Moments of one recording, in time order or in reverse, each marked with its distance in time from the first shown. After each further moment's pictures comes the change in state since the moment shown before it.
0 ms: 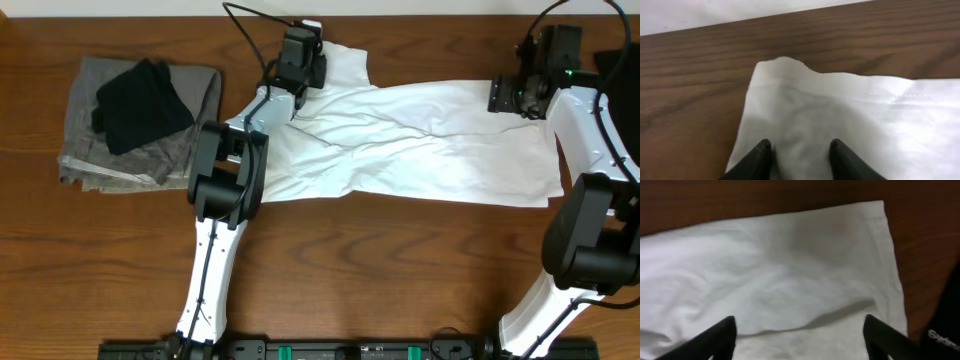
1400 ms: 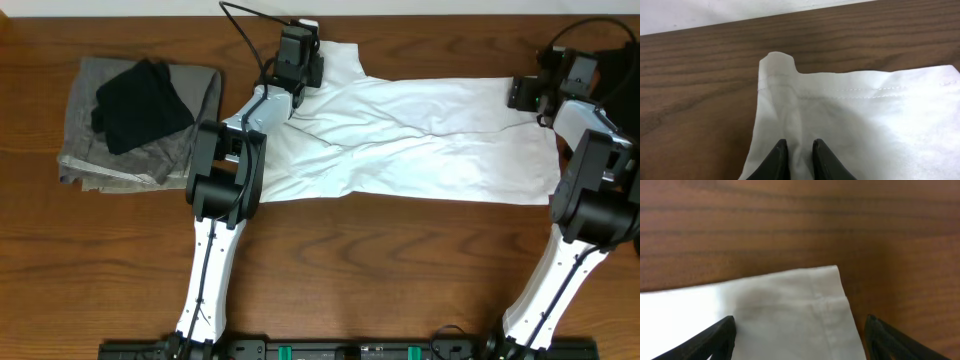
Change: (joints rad) left arm 0.006 0.000 0.004 -0.012 0.000 0.000; right arm -0.154 0.343 0.026 0.556 -0.119 -0.119
